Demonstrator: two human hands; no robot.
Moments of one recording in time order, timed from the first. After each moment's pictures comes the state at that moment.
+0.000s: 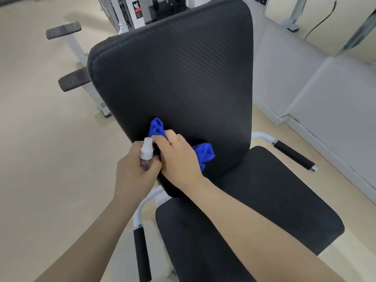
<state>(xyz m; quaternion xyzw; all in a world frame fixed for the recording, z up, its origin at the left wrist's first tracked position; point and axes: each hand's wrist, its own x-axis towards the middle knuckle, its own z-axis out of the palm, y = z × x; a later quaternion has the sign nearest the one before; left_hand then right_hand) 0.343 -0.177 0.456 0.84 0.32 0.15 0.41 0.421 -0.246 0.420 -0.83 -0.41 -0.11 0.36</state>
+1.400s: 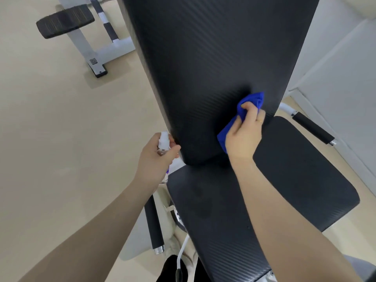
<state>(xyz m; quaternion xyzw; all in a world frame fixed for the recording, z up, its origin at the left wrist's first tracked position) 0.307 -0.151 0.365 0.72 0.37 0.05 0.59 0.438 -0.289 0.341 -0.90 -0.06 -0.15 0.40</state>
